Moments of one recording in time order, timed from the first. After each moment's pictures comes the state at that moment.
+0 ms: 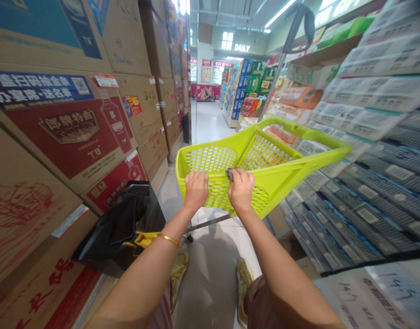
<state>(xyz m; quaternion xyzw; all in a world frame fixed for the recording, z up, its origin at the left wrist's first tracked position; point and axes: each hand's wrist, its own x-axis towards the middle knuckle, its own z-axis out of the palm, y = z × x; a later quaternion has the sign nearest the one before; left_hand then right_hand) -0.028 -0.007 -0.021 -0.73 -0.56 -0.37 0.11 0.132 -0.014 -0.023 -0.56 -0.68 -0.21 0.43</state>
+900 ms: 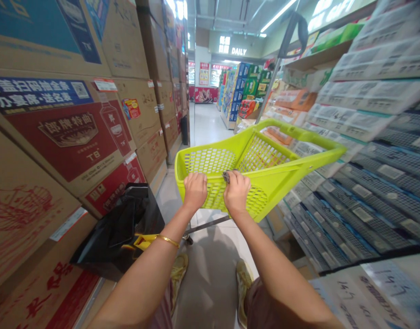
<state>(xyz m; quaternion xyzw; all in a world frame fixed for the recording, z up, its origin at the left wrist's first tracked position) -0.028 -0.007 -0.019 -0.73 -0.56 -0.38 0.09 0.116 -0.020 -0.026 -0.58 -0.66 -0.21 0.43</state>
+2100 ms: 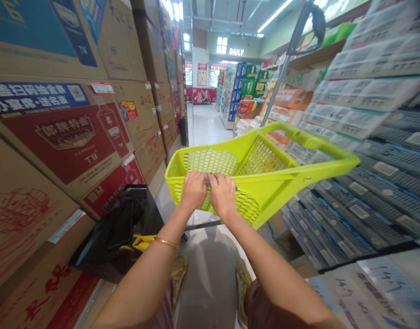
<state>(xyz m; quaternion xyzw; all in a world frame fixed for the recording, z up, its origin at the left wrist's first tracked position) -0.031 -0.009 -0.004 -0.78 -0.50 -0.37 0.10 0.089 -0.036 -0.007 -0.55 -0.74 -0.23 0.30</state>
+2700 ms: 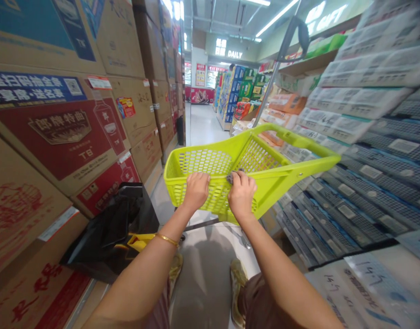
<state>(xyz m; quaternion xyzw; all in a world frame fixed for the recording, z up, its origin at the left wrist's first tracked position) -0.014 -0.012 -0.009 -0.79 -0.50 -0.35 0.09 0.143 -0.043 -0.011 -0.62 -0.65 -0.24 0.37</state>
